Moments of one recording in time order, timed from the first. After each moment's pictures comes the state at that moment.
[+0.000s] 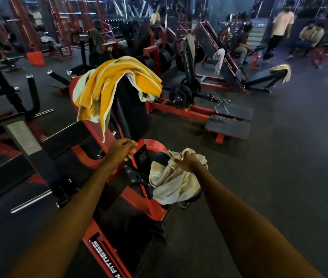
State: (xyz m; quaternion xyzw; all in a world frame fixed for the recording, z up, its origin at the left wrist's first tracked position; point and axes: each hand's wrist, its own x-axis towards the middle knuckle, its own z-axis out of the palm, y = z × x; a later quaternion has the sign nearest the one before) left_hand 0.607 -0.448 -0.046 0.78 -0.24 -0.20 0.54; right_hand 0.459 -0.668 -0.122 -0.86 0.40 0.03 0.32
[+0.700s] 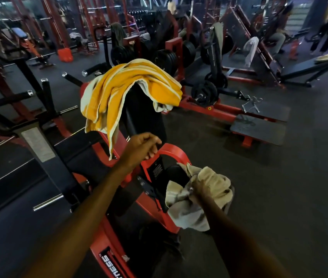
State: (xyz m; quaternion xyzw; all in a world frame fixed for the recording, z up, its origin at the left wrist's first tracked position) left_hand 0.654 -0.519 -0.006 0.76 -0.32 -0.18 0.54; right_hand 0.523 -0.698 -0.231 -0.85 0.38 0.08 0.35
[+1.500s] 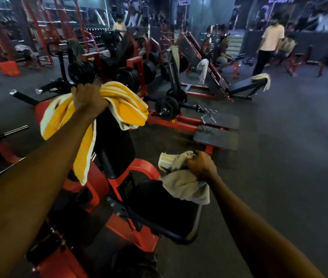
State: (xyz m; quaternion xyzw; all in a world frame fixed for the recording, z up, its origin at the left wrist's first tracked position) left_hand 0.804 -0.605 0.114 0.91 -0.31 0.24 0.13; right_hand 0.476 -0.779 -0.052 -0.82 0.43 -0.13 0.34
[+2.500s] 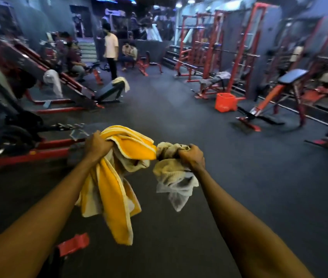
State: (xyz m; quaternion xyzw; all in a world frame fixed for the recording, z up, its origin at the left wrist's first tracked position) left_hand 0.328 -0.985 0.018 0.73 -0.56 -0.17 0.36; right_hand 0.010 -0.973 -0.014 -0.53 0.70 -0.39 0.26
